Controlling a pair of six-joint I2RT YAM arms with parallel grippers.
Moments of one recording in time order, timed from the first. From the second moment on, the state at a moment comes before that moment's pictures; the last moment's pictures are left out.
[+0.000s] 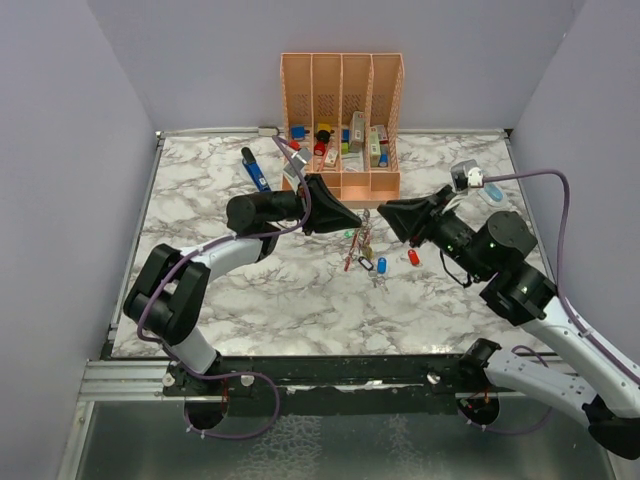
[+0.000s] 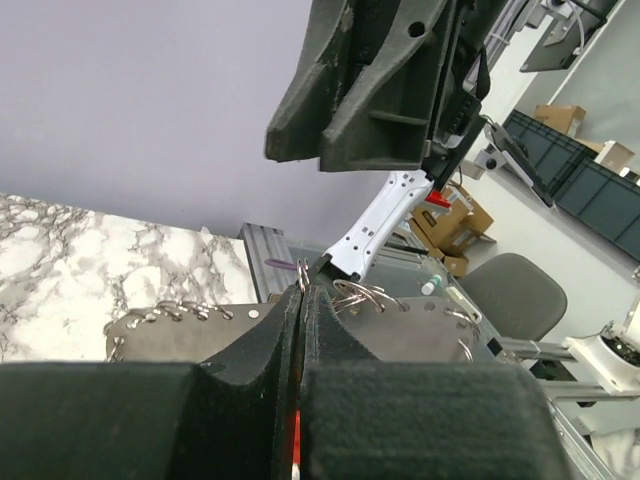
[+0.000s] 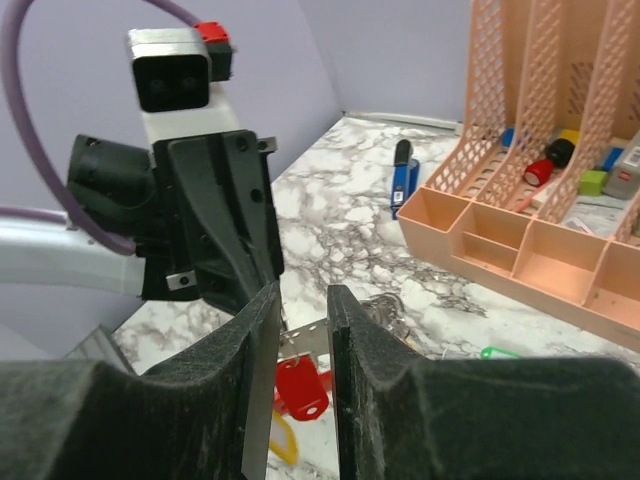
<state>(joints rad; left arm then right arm) -0.53 1.62 0.93 1.50 1.10 -1.20 0.75 0.81 0.95 -0.06 0.02 0.34</state>
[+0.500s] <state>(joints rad) -0.53 1.61 0.93 1.50 1.10 -1.18 0.75 0.77 0.80 -0.02 -0.10 0.33</state>
